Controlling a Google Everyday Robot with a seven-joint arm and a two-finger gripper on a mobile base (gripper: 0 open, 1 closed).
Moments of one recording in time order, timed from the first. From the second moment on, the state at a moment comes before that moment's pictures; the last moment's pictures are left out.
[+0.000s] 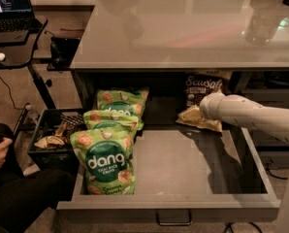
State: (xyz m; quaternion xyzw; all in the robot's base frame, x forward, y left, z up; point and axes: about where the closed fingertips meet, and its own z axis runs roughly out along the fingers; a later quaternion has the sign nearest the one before) arm 0.722 -0.237 0.642 -0.28 0.85 -0.03 0.45
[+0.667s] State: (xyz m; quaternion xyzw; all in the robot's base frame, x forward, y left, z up) arm 0.722 -0.237 0.642 -0.29 0.85 -0.03 0.45
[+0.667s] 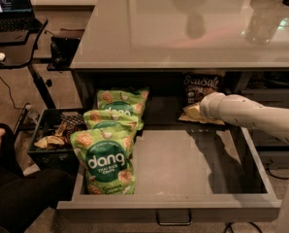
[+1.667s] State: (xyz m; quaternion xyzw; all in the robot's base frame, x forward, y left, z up) arm 0.722 -0.237 0.642 -0.29 0.85 -0.03 0.45
